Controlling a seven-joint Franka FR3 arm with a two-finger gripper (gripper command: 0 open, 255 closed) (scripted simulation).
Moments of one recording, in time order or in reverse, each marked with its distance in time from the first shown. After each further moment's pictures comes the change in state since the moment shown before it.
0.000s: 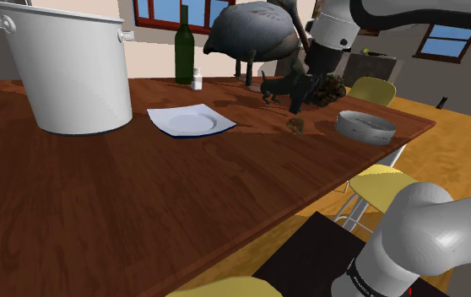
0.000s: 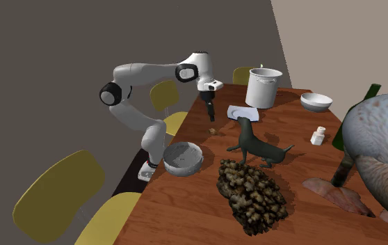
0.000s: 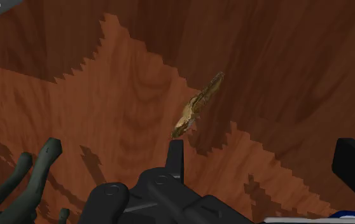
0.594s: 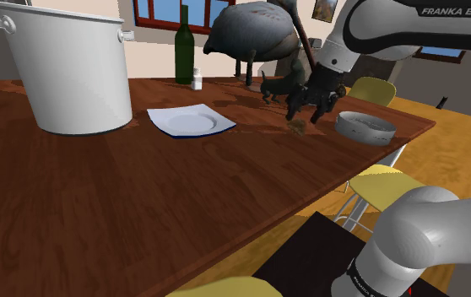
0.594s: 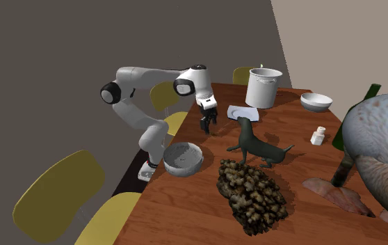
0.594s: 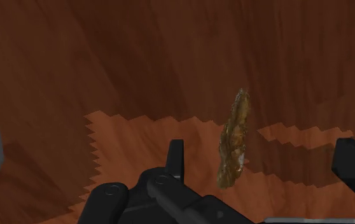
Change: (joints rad) arm -0.180 -0.026 -0.029 -0.143 0.138 0.124 0.385
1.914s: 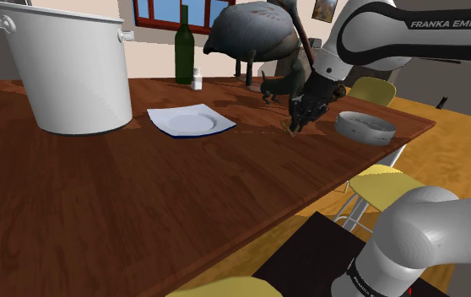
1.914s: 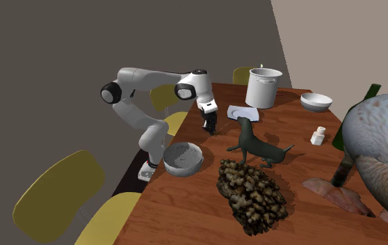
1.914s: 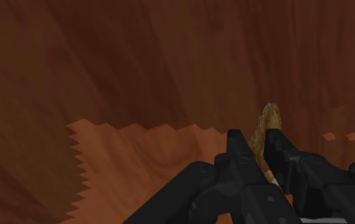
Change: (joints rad) arm -0.001 0.005 0.004 -0.052 0.009 0.067 0.004
